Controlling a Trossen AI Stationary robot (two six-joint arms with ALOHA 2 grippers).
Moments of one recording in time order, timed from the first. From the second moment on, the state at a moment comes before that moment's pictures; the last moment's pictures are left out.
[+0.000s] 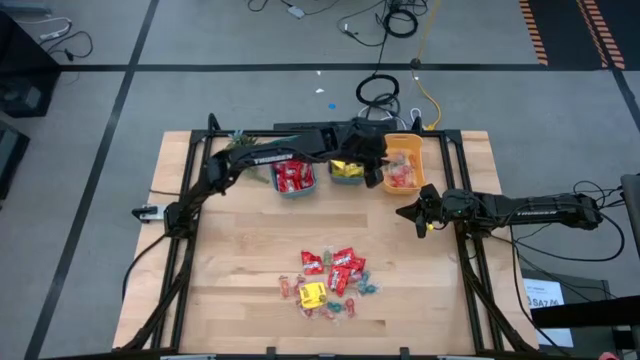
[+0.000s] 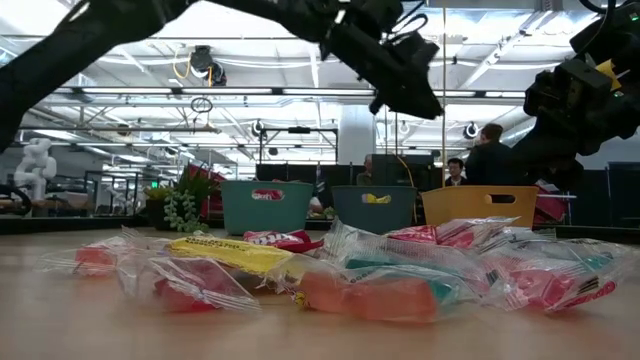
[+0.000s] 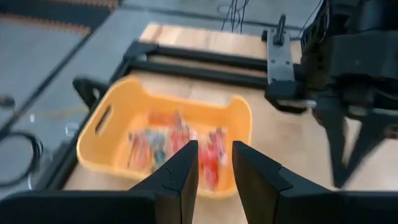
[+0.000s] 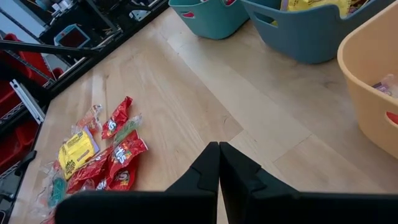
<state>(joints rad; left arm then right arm) 0.26 2.28 2.17 -0.44 0.09 0.06 -0.04 0.36 0.10 -0.18 0.10 0.63</state>
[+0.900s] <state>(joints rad) -0.29 1.53 1.13 -0.55 -0.69 -0.93 -0.04 0.36 0.10 -0.18 0.10 0.60</state>
